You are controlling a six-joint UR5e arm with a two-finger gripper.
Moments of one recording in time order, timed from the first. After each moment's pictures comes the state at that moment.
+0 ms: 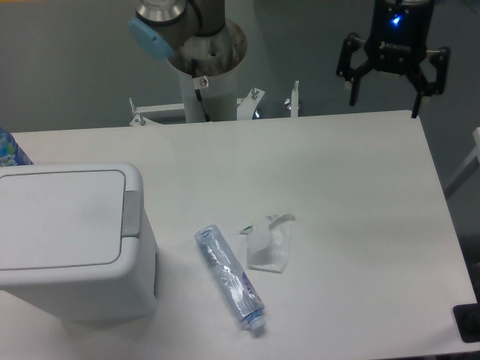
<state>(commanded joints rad) 2.85 -1.63 -1.44 -1.35 1.27 1.31</state>
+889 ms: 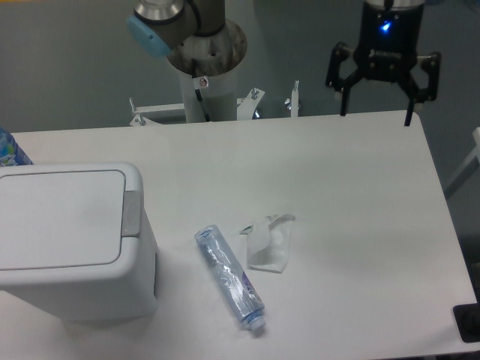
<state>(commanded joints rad) 2.72 -1.63 -1.46 -1.20 1.27 1.02</state>
